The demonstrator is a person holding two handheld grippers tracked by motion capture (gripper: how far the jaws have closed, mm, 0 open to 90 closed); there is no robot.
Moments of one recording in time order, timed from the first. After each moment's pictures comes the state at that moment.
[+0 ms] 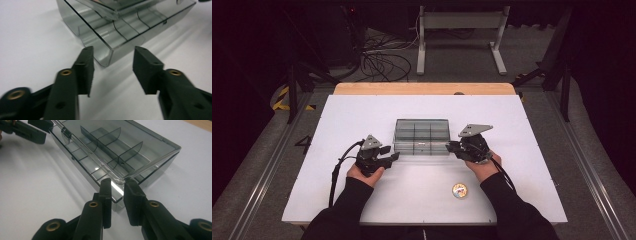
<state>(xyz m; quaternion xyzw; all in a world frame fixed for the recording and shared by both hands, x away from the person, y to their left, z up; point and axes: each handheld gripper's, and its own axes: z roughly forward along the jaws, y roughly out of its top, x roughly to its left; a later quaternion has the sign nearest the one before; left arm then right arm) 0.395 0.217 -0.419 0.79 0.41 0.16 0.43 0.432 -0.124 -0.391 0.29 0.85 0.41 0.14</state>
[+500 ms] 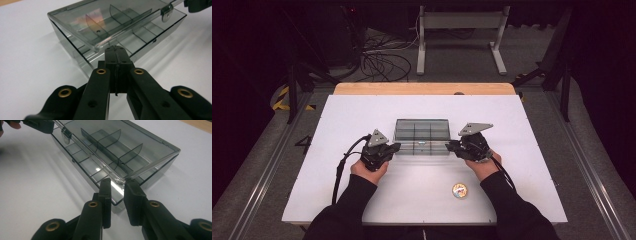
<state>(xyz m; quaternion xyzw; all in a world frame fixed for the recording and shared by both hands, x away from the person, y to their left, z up) 0.401 0.195 -0.404 0.80 0.38 0.19 0.43 0.434 -0.123 -0.389 0.29 0.85 0.42 0.14</state>
